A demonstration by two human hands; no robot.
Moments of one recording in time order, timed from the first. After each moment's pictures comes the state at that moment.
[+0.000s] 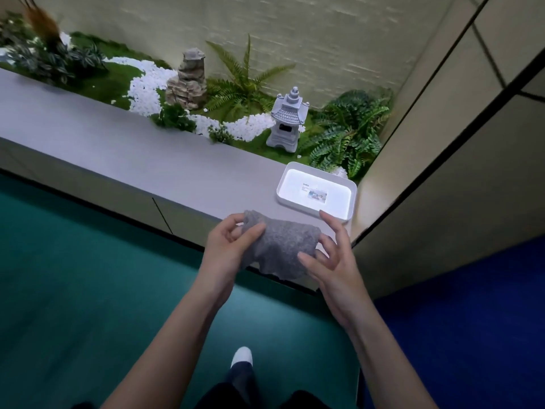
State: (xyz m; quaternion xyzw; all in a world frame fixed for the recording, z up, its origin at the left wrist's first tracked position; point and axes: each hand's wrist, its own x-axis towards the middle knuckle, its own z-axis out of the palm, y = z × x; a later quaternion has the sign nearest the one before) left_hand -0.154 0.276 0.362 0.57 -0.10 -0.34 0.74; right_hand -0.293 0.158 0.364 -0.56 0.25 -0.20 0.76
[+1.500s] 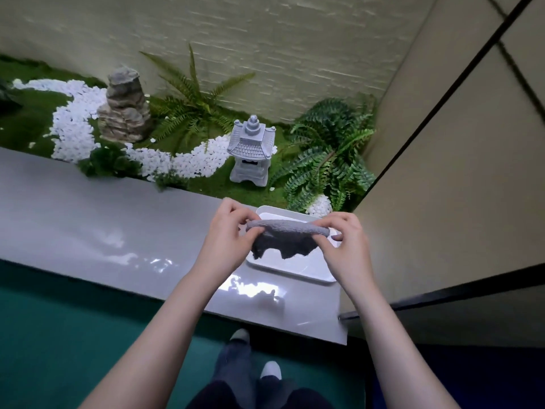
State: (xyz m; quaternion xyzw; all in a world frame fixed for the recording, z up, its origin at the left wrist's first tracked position) left_hand 0.046 -0.029 0.344 0.80 -0.39 -0.15 0.42; right_hand -0.118 -0.150 0.354 -0.79 0.41 -0.24 0.40
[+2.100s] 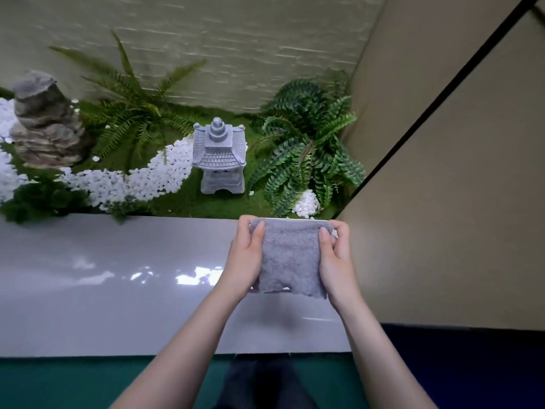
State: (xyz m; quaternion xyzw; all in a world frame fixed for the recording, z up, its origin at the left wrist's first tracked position) left_hand 0.096 -0.126 0.268 0.70 -0.28 -0.38 0.53; right_hand -0.046 -0.188 0.283 -0.59 0.50 -0.31 0.55
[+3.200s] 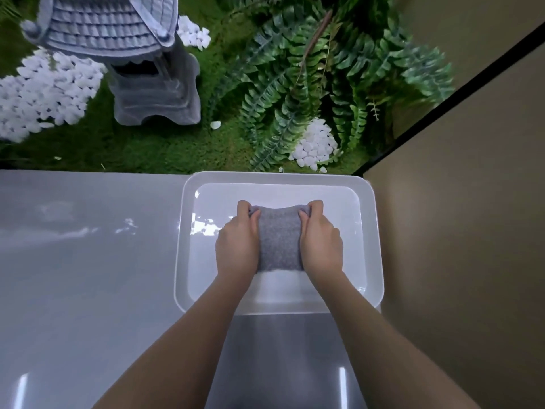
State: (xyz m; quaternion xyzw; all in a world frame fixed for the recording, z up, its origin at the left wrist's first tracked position) left_hand 0.076 -0.247 -0.064 0.87 -0.35 -0.23 0.26; right_hand -0.040 -0.318 -0.059 -0.78 0.59 0.00 0.23
